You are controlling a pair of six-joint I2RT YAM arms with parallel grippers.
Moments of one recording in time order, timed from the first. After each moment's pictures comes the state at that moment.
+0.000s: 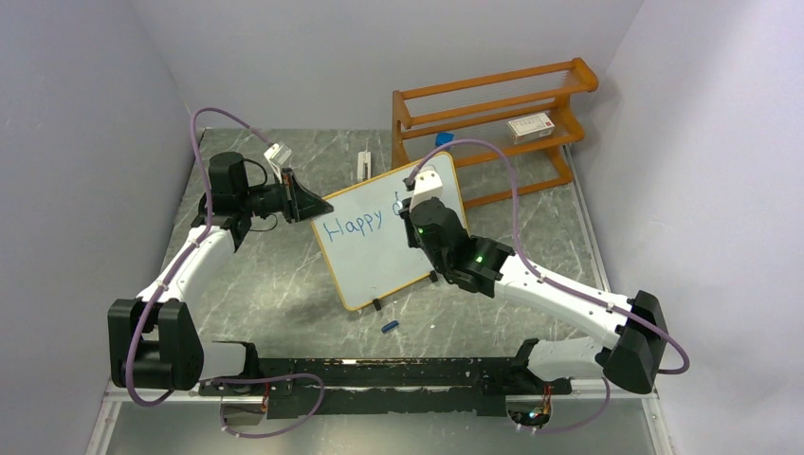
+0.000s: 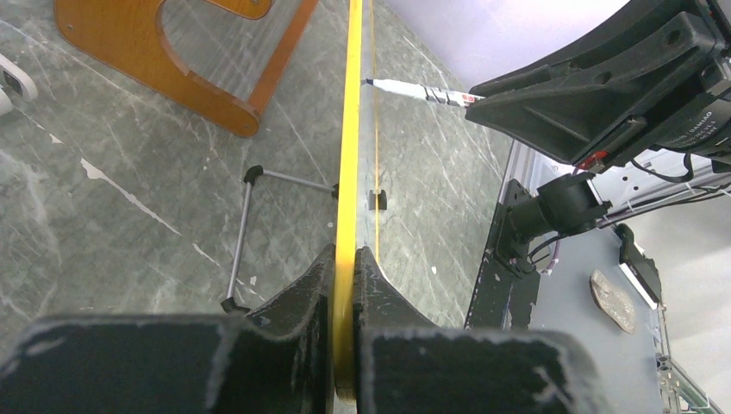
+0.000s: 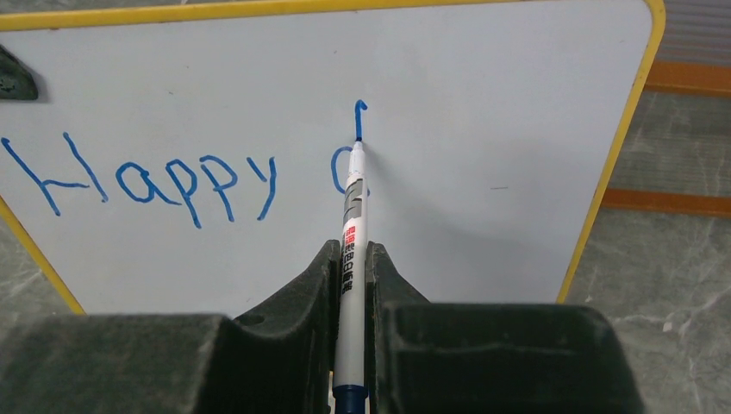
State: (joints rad) left arm -0.07 1.30 0.87 0.03 1.10 -0.24; right arm 0.98 1.25 1.02 -0.20 0.57 0.20
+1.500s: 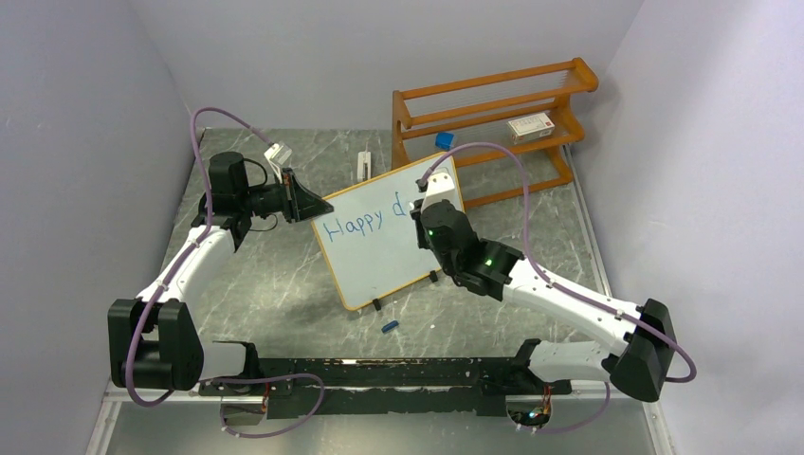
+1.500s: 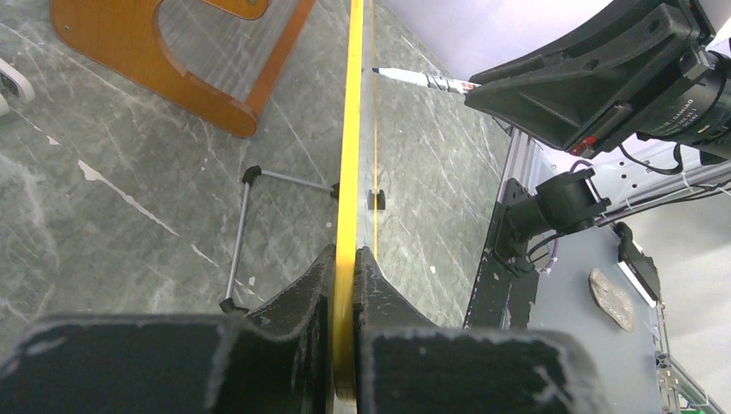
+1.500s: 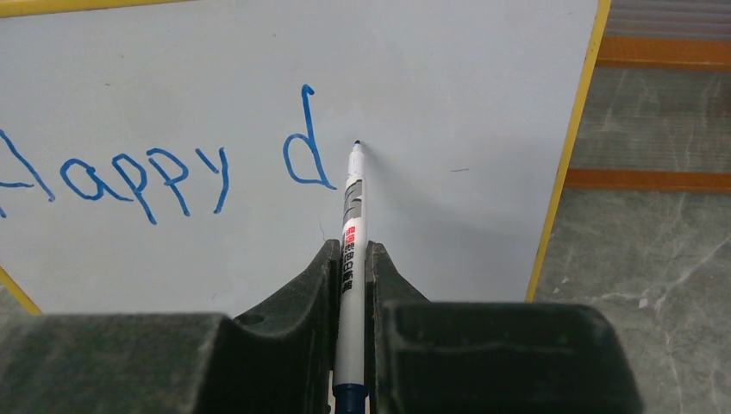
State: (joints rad) left arm -0.07 1.30 0.87 0.03 1.10 -0.24; right arm 0.95 1.18 0.96 -0.22 0.60 0.22
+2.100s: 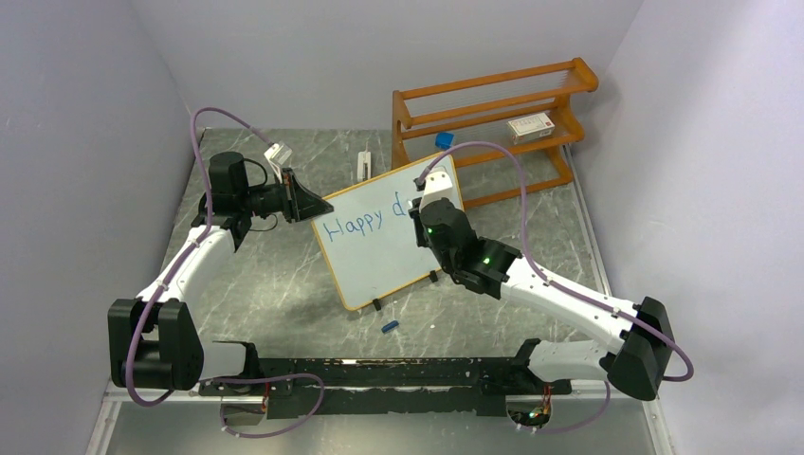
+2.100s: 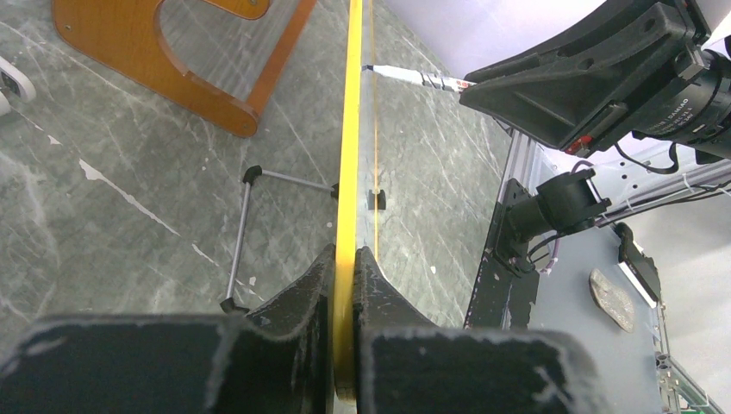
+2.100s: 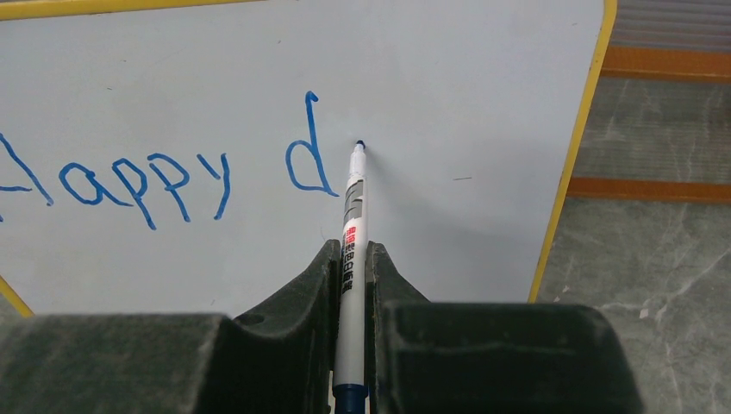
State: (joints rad) left arm -0.07 1.30 0.87 0.03 1.10 -0.24; right arm 0.94 1.20 0.96 -0.18 0.58 0.19
